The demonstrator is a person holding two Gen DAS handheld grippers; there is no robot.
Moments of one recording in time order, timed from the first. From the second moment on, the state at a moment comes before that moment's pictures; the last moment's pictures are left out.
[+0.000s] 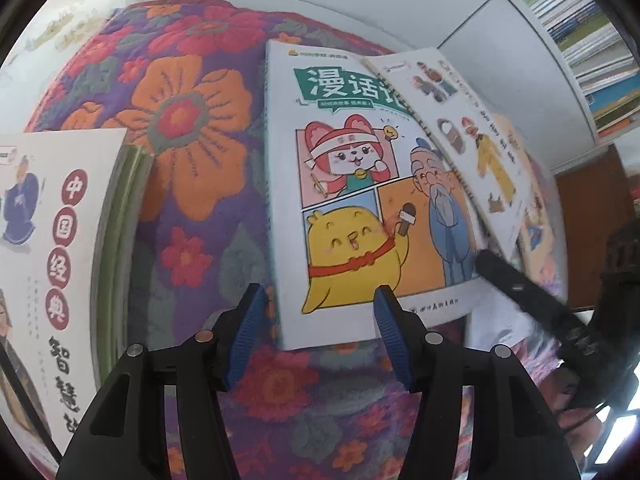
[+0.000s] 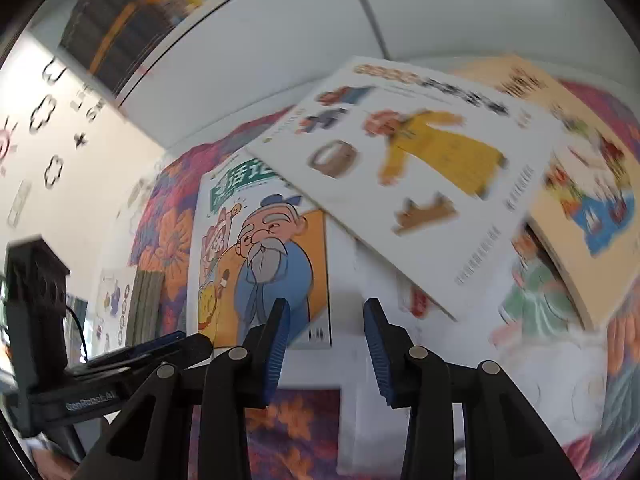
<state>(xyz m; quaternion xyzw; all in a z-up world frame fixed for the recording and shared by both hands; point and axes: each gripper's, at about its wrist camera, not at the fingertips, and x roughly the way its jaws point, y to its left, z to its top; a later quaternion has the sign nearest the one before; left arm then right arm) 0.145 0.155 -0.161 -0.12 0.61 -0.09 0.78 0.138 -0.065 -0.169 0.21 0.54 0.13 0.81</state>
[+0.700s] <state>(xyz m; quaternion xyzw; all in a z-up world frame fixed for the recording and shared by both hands) 0.197 0.032 -0.157 -0.20 0.56 -0.20 0.78 0.260 -0.193 -0.164 0.17 0.49 0.09 0.85</state>
